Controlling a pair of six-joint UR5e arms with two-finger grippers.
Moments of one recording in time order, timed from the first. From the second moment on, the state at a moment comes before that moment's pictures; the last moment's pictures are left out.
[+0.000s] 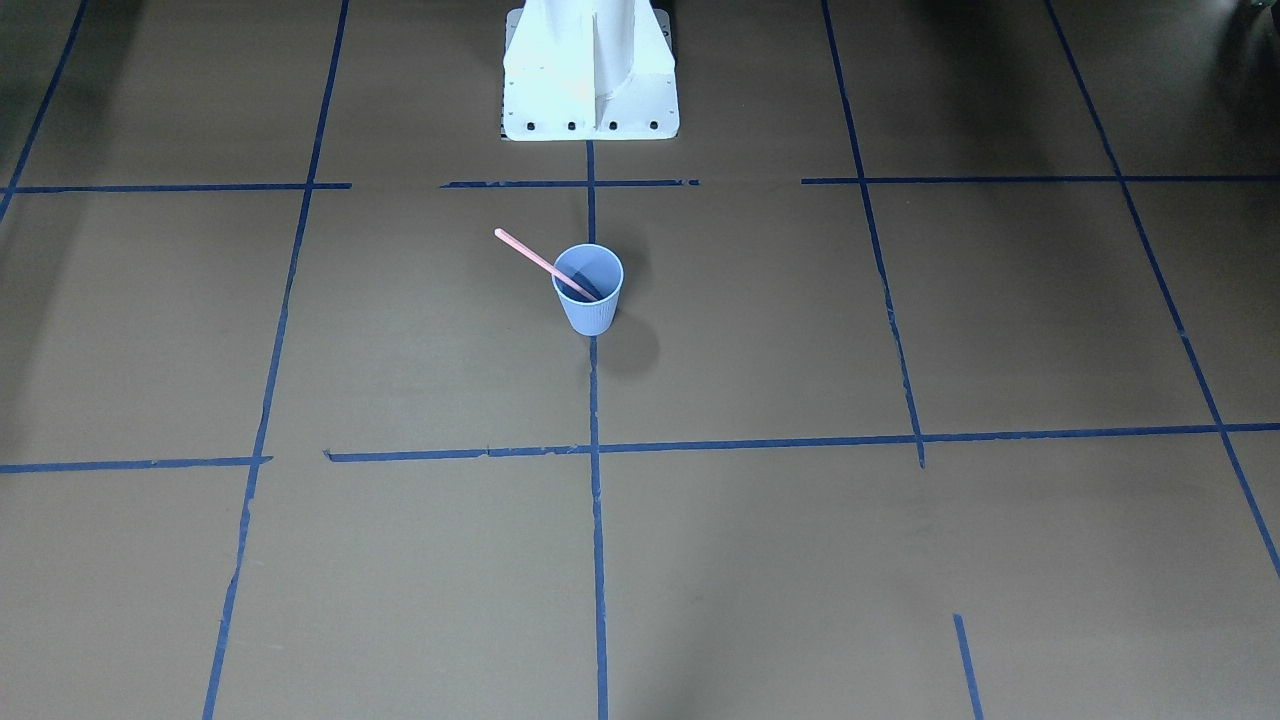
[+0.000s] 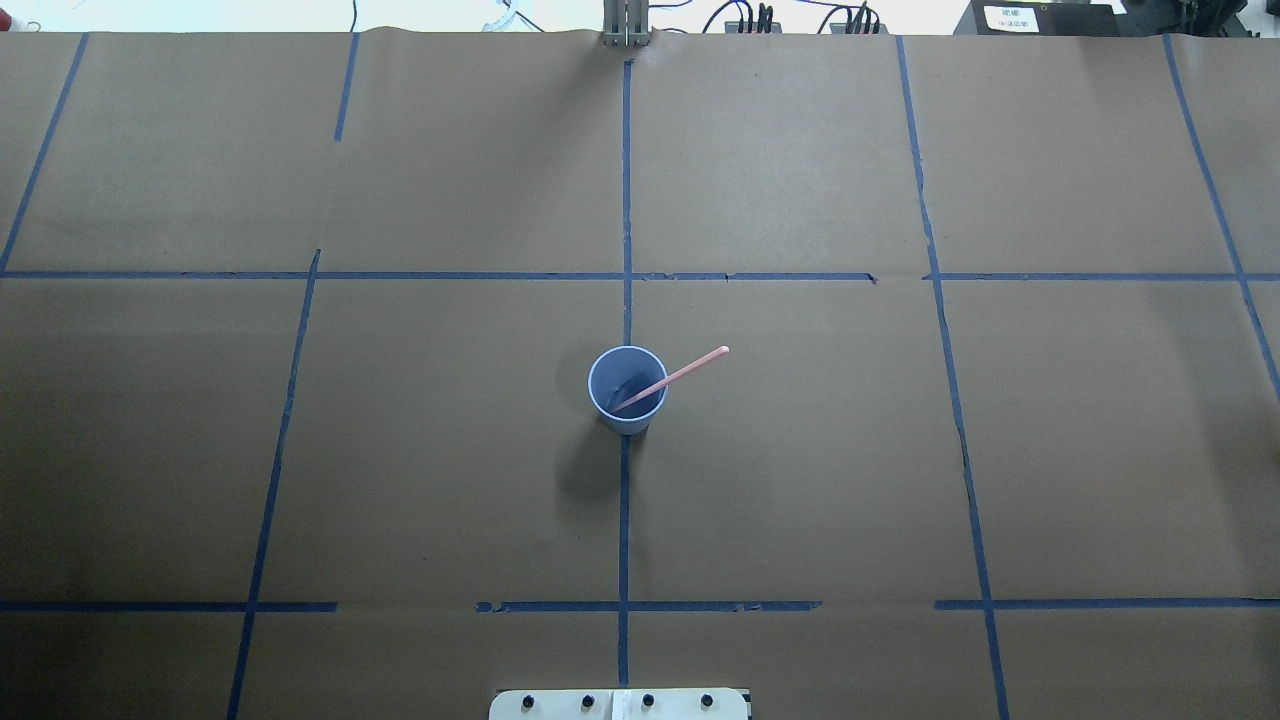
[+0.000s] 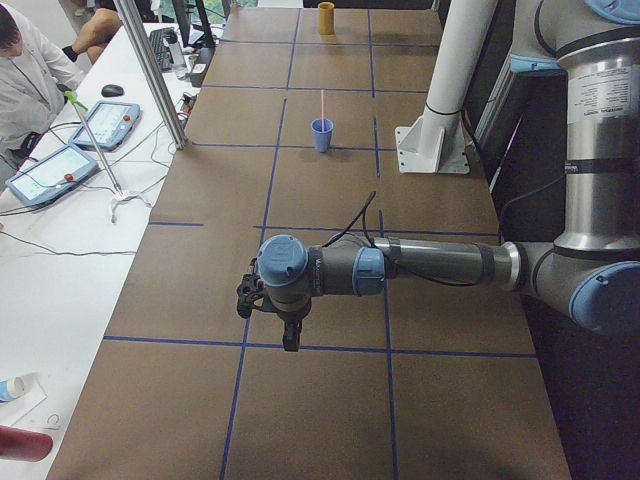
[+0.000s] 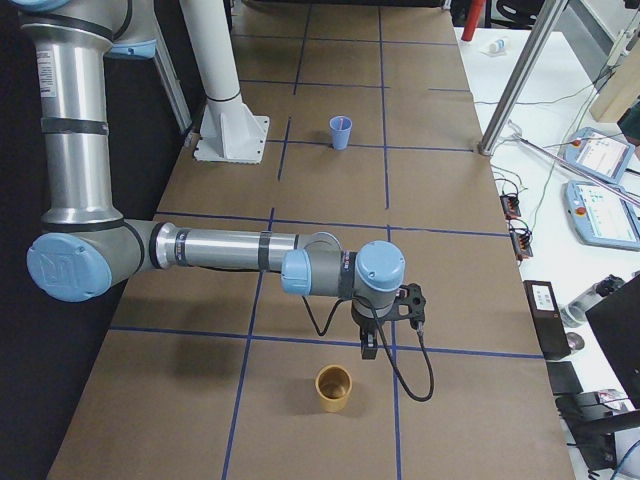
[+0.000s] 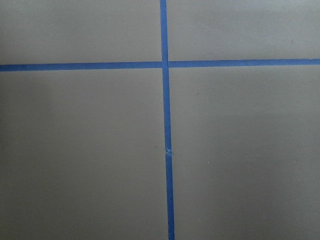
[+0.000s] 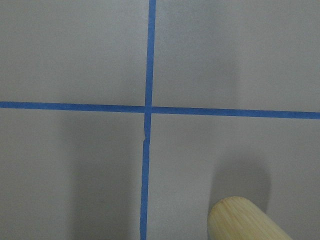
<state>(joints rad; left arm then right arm) -1.59 -1.47 -1.70 -1.53 -2.43 0.06 1.59 -1.57 1.57 -1.56 2.35 -0.05</state>
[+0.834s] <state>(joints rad) -1.59 -1.47 -1.71 -1.54 -2.35 0.05 1.59 -1.59 1.58 -1.55 2.36 -0.05</state>
